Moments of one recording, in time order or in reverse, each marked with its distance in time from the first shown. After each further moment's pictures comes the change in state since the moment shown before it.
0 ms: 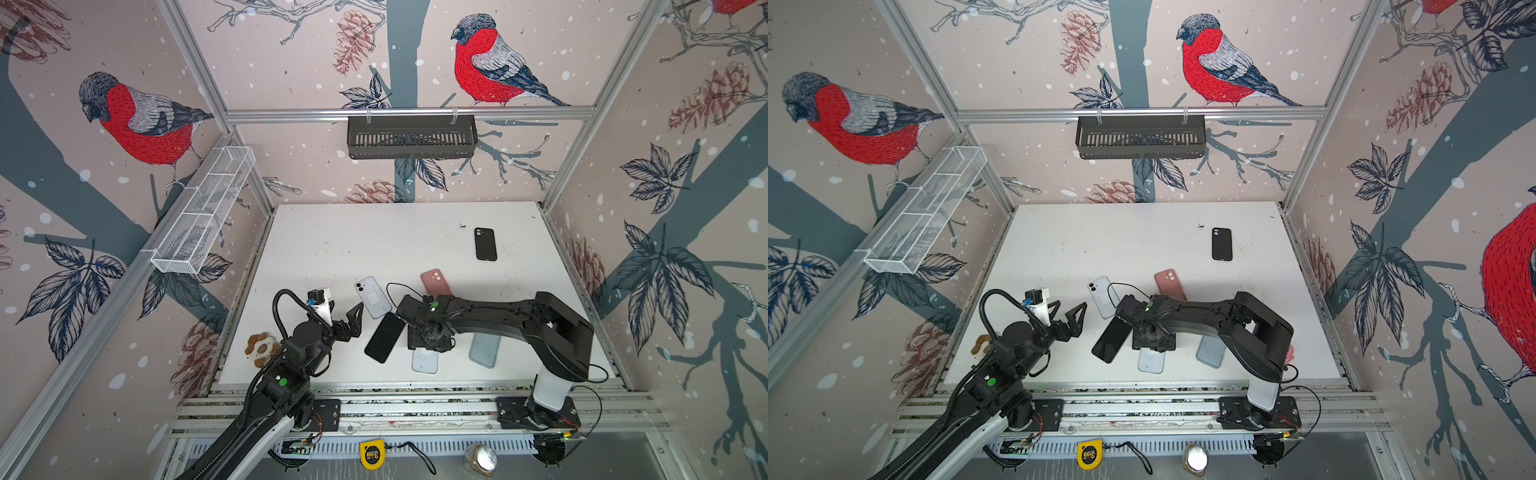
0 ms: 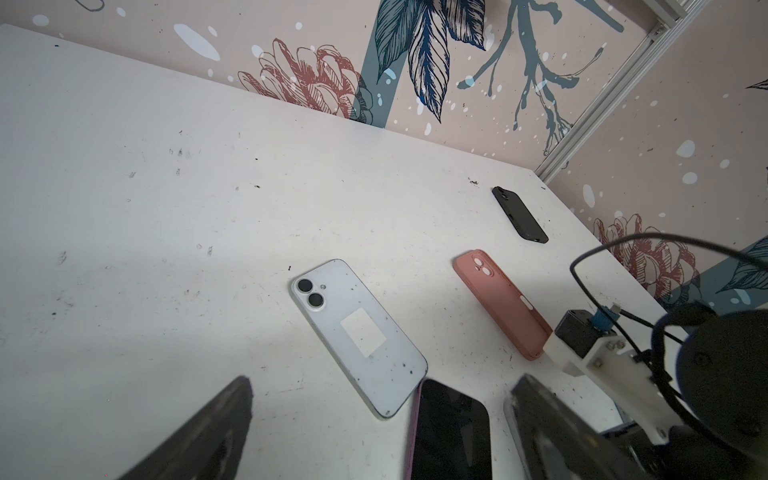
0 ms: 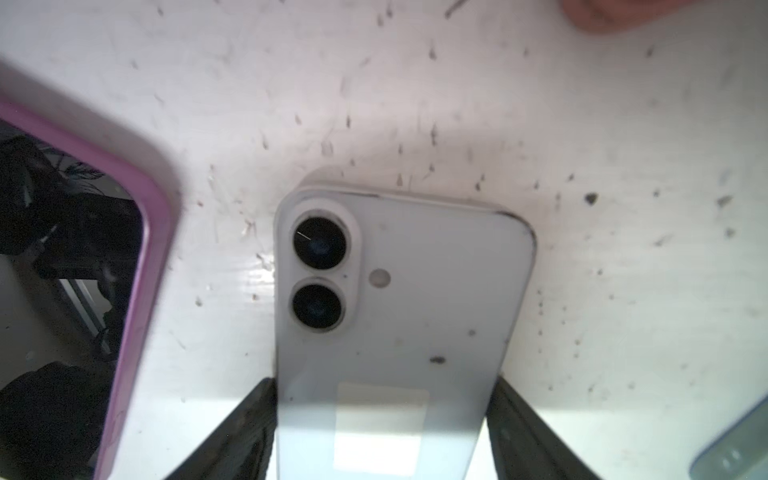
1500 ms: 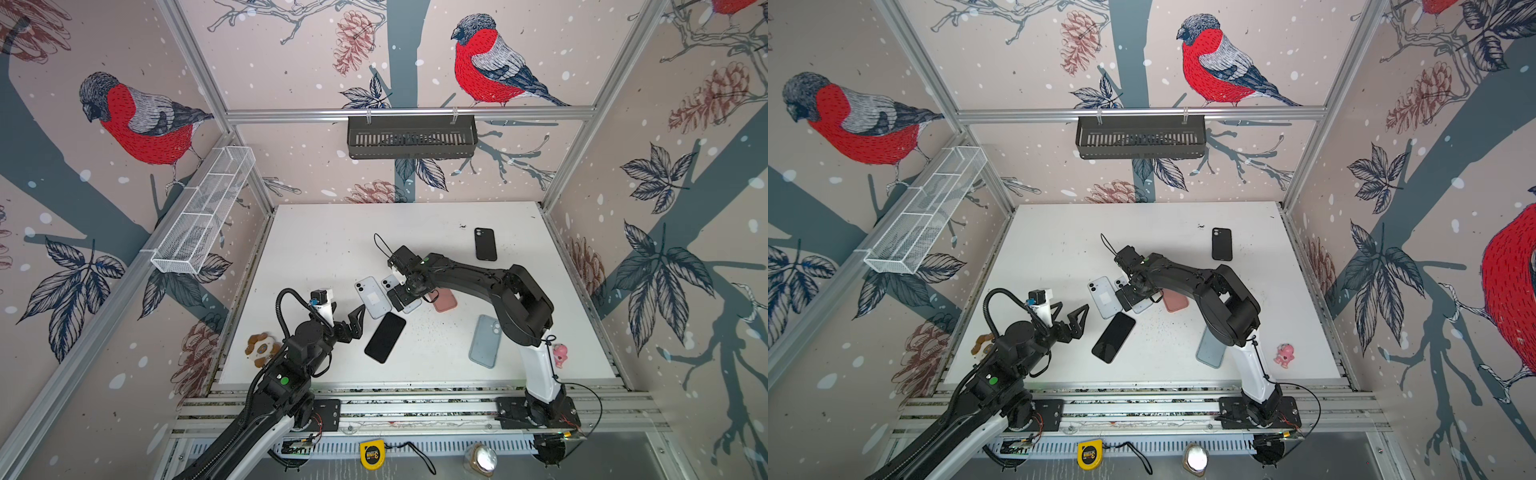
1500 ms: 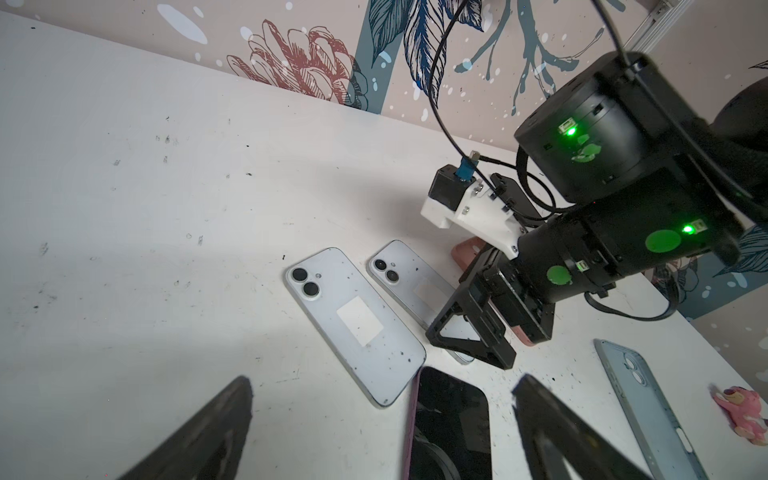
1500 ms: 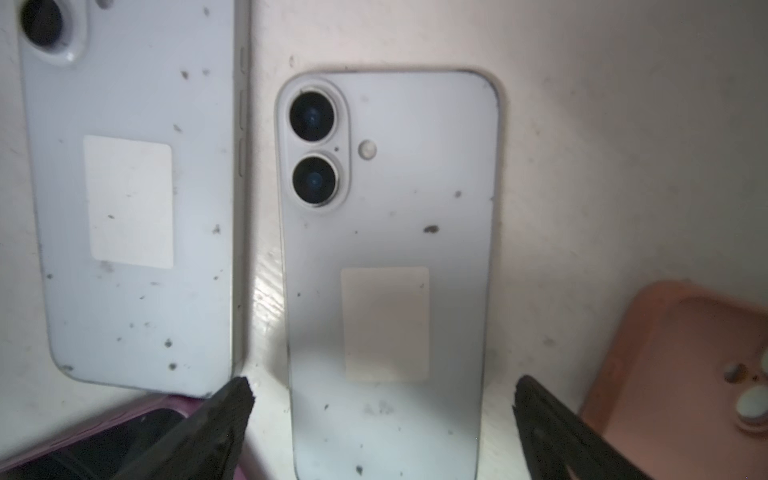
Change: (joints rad) left arm 0.000 0.020 -0.006 0.003 0.026 0.005; right arm -0.225 0.327 0.435 0.063 -0.071 -0.858
